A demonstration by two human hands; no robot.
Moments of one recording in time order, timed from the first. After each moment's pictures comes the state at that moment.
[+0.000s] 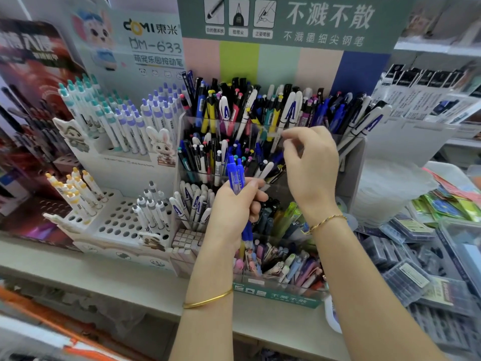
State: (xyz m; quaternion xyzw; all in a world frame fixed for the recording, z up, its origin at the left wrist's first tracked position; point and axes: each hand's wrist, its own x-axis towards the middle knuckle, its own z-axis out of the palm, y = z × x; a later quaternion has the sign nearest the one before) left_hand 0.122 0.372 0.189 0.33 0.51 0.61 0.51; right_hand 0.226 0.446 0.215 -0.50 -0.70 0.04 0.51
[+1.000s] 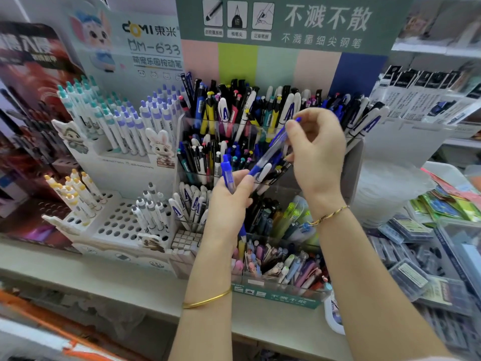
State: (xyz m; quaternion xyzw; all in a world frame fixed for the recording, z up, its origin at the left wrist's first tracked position) left_hand 0.119 0.377 0.185 0.34 0.55 0.61 0.45; right_hand 0.225 0.443 0.238 -0.41 -0.63 0.25 0.61
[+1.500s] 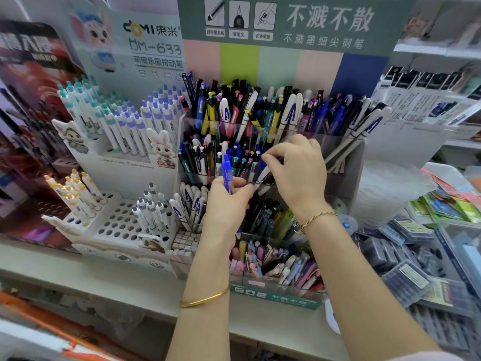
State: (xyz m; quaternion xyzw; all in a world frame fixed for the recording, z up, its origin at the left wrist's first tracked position) left_hand 0.113 0.379 0.186 0.33 0.62 0.58 0.42; right_hand 0.217 0.448 0.210 -0.51 -0.77 -0.01 0.40
